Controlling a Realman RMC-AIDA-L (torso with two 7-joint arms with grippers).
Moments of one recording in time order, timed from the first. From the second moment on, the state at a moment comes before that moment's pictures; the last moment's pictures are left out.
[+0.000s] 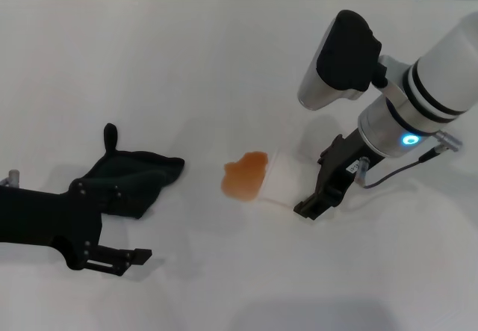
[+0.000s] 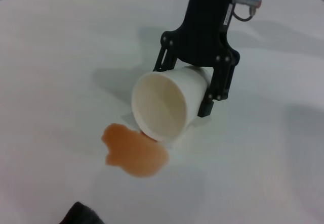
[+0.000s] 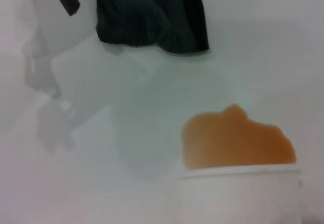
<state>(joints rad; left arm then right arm) -0.38 -2.07 0.90 1.04 2.24 1.74 -1.42 0.74 2.02 -1.70 -1.10 -2.32 -1.31 2.41</state>
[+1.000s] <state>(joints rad) -0.40 -2.07 0.89 1.05 2.21 1.73 -1.46 0.39 2.01 -1.15 -0.80 -1.51 -1.40 1.30</state>
